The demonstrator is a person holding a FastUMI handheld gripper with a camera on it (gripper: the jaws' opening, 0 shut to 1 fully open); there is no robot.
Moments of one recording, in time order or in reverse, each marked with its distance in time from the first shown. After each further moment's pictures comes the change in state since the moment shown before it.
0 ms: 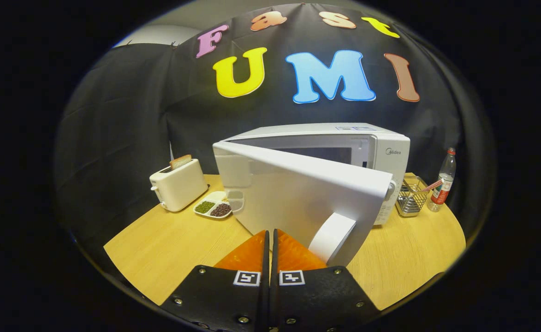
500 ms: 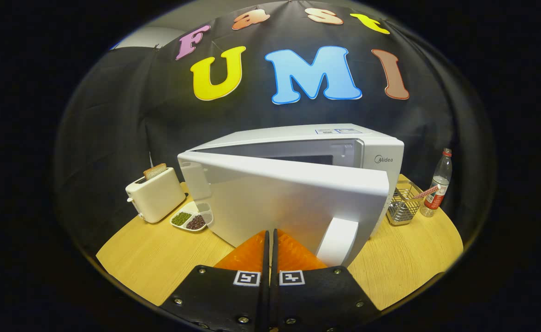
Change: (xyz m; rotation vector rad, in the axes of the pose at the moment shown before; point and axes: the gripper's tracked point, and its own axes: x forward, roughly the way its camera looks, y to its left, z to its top) arm 0.041 -0.039 0.023 0.030 -0.009 -0.073
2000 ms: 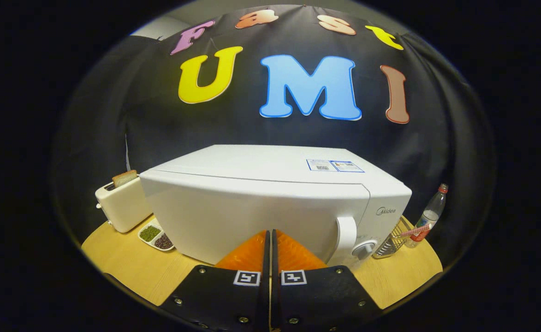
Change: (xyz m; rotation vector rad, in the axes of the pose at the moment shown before) arm 0.036 -0.016 0.060 -0.105 -0.073 -0.122
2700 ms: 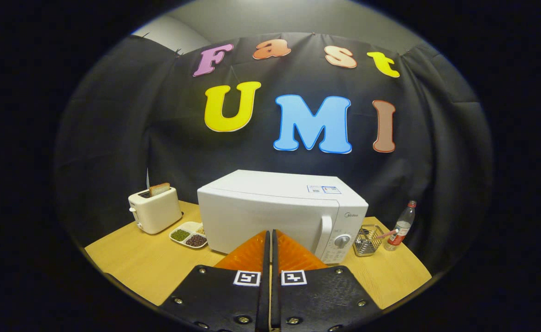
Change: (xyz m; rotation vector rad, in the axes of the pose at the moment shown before) arm -0.152 0.029 0.026 -0.015 -0.156 -0.013
